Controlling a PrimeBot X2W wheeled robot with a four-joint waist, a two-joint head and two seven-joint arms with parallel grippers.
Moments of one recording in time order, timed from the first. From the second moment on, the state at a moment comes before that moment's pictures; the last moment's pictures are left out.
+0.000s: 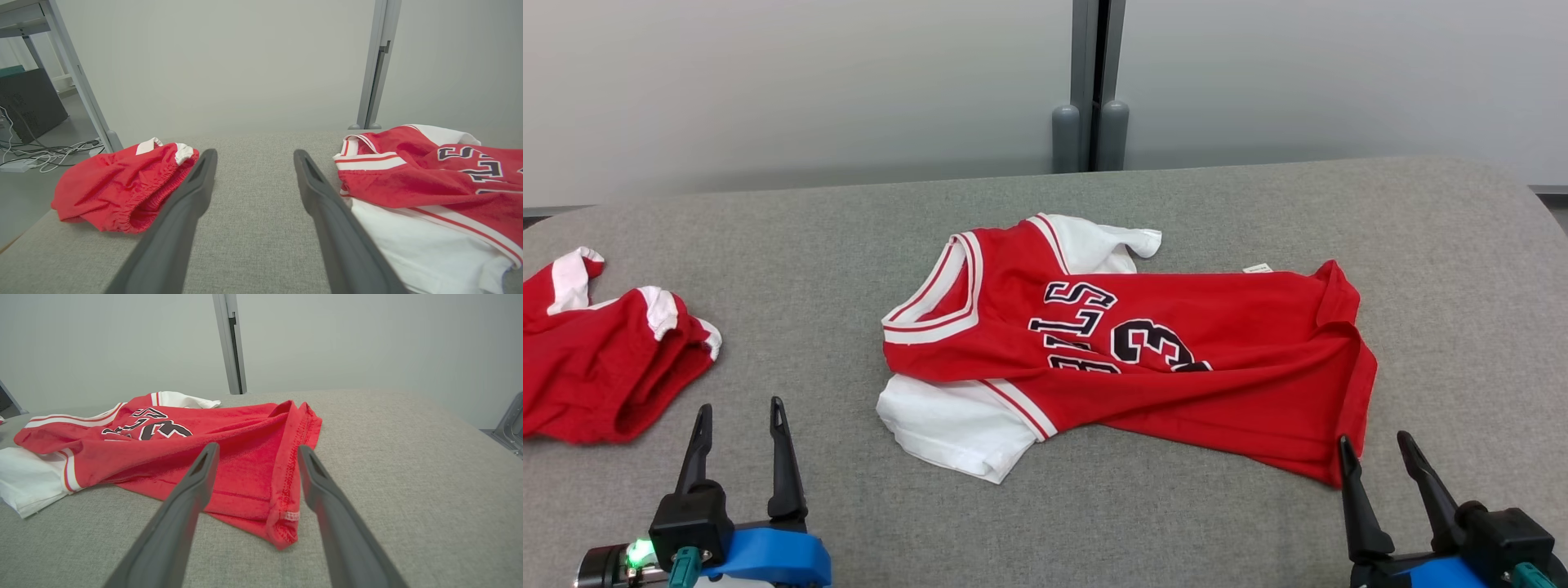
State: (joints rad) left arm -0.02 0.06 0.06 0.25 -0.01 0.01 -0.26; right arm 0.05 -0.07 -0.04 0.19 0.15 0.13 -0.26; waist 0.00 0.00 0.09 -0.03
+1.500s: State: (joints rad) left arm -0.38 0.16 -0.20 0.91 0.00 -0.12 -0.26; right arm -0.19 -0.09 0.09 0.59 0.06 0.13 -0.26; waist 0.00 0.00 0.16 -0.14
